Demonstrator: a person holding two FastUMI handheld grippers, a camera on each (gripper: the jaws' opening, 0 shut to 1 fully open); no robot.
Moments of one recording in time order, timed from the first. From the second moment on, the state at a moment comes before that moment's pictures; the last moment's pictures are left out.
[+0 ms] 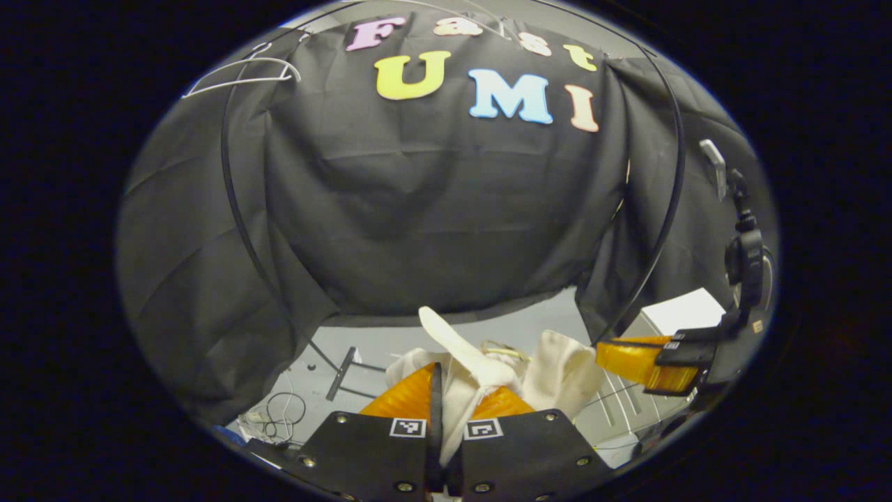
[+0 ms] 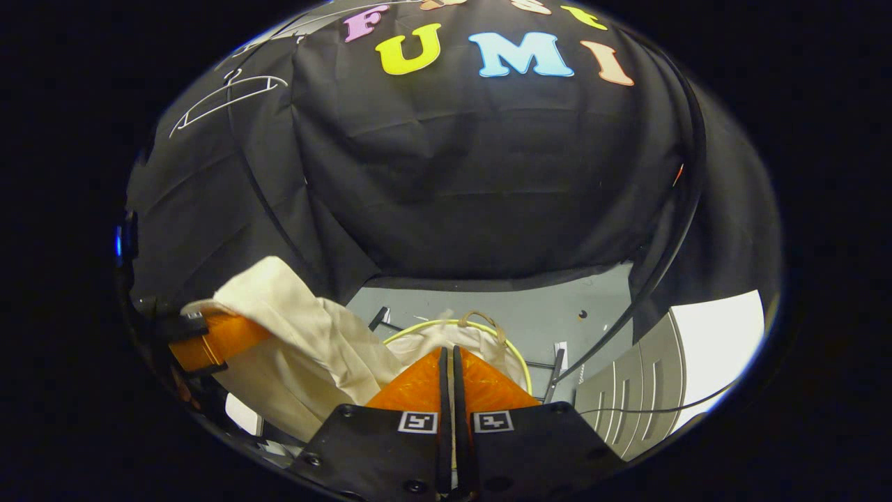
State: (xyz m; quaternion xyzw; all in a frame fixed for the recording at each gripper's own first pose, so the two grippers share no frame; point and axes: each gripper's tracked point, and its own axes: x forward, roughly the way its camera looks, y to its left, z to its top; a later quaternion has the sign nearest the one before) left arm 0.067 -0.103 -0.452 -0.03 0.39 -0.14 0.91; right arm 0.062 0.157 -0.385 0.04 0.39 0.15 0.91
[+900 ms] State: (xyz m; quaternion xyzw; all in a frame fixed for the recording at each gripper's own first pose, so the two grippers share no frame) left arm 0.050 -0.087 -0.425 0.00 0.38 -0.17 0.91; right arm 0.037 0.134 -0.351 0.01 0.36 0.11 0.93
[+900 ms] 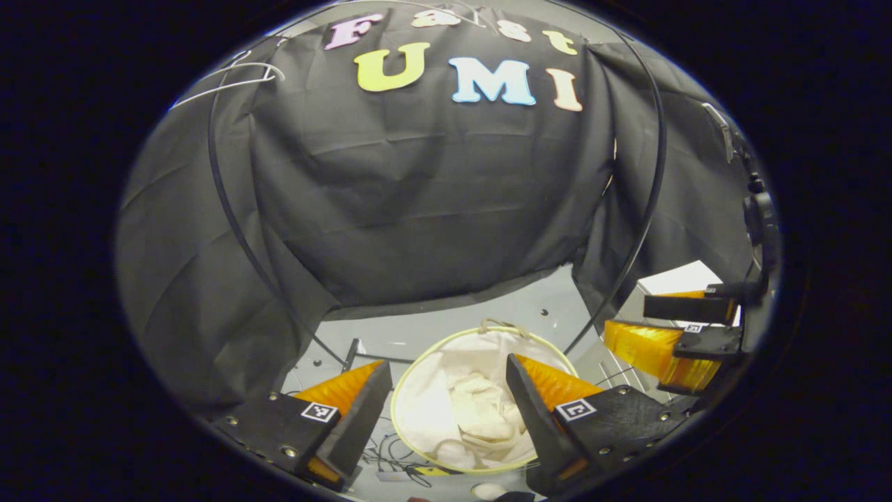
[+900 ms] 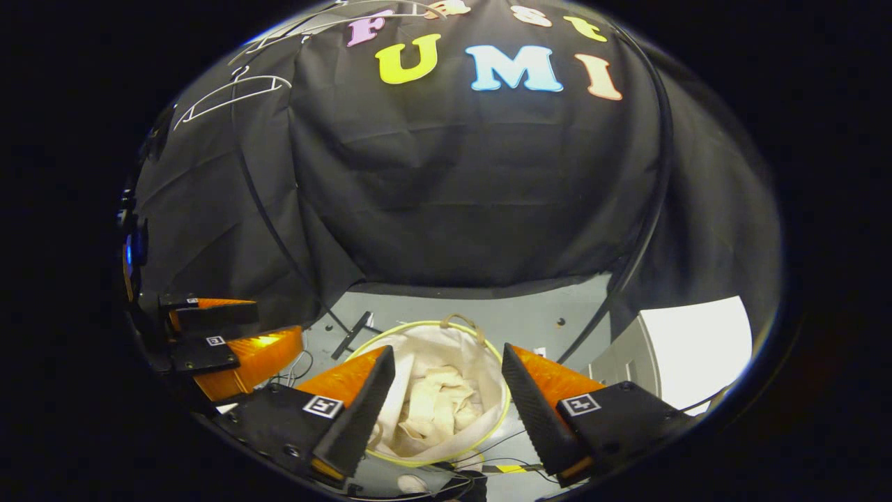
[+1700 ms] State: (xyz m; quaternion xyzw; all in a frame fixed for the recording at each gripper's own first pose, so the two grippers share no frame) left arm 0.039 -0.002 -0.171 -0.01 0.16 -0.12 0.98; right arm 0.007 0.075 -0.127 0.01 0.16 0.04 0.99
